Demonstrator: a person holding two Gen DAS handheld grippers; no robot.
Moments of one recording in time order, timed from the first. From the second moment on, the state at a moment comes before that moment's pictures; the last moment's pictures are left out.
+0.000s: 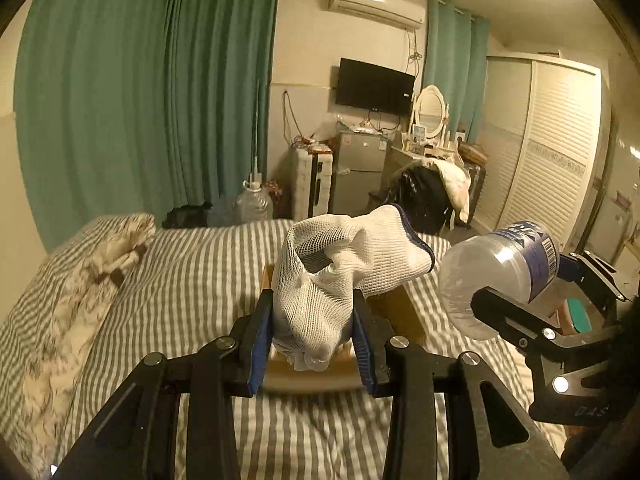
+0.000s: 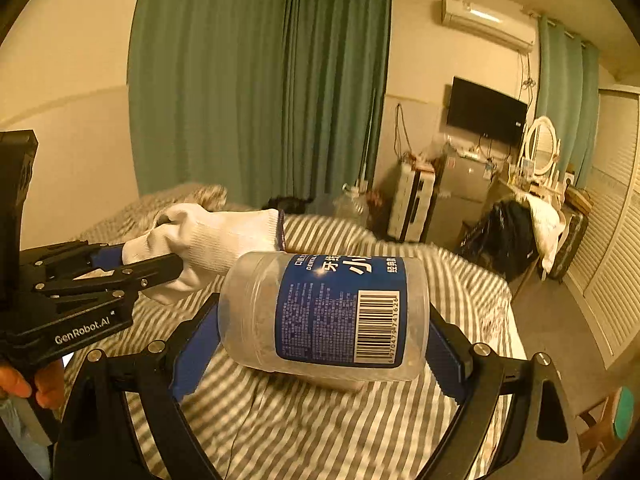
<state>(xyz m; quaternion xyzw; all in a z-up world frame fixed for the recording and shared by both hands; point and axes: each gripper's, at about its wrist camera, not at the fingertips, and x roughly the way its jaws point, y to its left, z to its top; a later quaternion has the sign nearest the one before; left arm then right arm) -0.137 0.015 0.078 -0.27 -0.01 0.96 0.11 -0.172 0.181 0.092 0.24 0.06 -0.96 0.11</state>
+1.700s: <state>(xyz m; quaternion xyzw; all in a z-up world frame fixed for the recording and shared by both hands) -0.144 0.014 0.149 -0.18 0.00 0.98 0.07 -0.209 0.207 0.168 0.21 0.03 -0.98 0.01</state>
